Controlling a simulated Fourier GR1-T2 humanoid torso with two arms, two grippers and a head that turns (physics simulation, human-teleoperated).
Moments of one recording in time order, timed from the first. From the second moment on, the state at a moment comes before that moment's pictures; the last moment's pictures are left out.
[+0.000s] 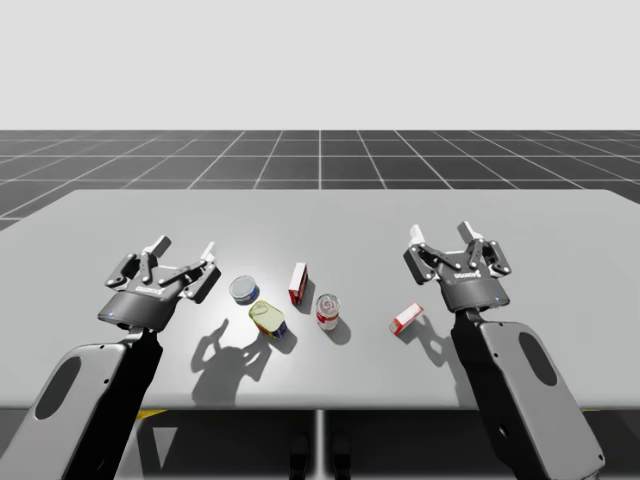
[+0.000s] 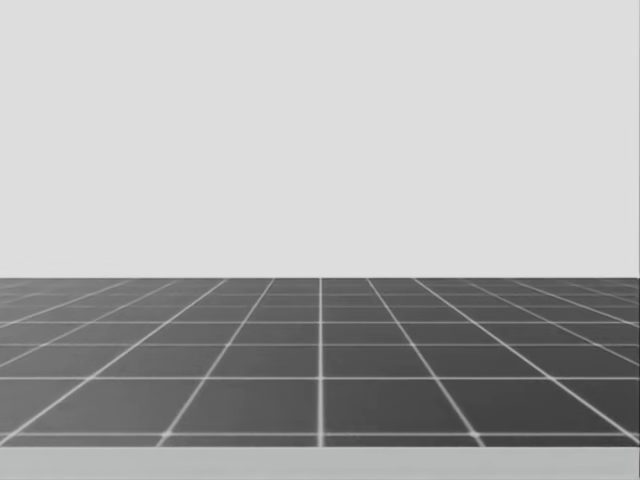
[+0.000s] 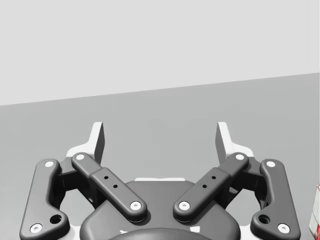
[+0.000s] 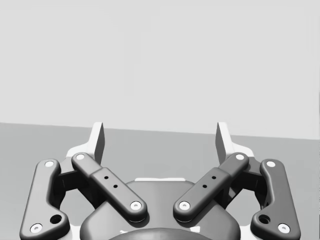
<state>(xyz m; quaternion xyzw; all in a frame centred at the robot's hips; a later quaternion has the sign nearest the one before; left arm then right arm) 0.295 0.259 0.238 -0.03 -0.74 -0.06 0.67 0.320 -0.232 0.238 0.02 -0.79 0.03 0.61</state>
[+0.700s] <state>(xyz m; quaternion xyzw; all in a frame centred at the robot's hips) 0.296 0.260 0.238 -0.02 -0.74 -0.06 0.67 0.322 -0.233 0.238 0.04 -0.77 0.04 0.63</state>
